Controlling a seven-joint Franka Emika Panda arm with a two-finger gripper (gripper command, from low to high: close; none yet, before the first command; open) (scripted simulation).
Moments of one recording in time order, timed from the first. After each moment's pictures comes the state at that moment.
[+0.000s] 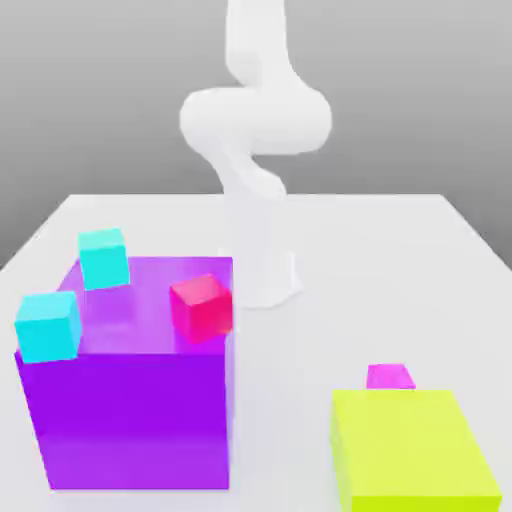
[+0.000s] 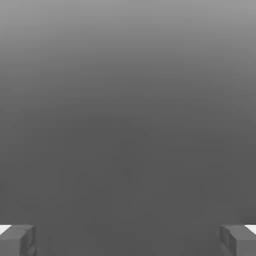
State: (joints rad) arm 0.02 -0.72 0.03 -2.35 0.02 2.35 0.83
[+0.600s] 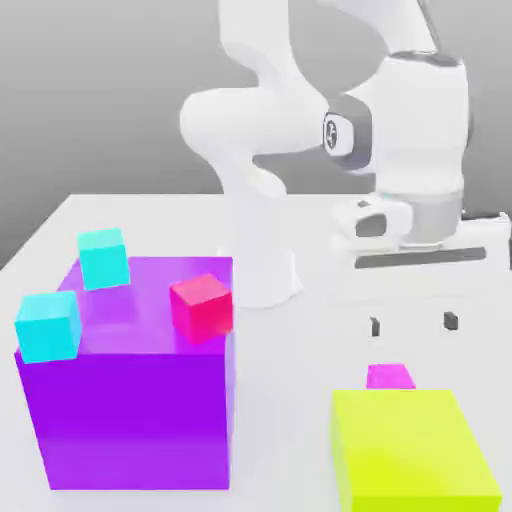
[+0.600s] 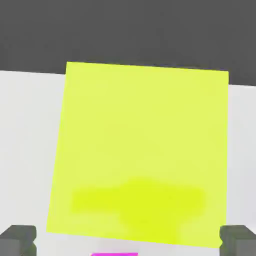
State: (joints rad) arm 0.18 -0.05 0.33 -2.77 0.02 2.79 1.18
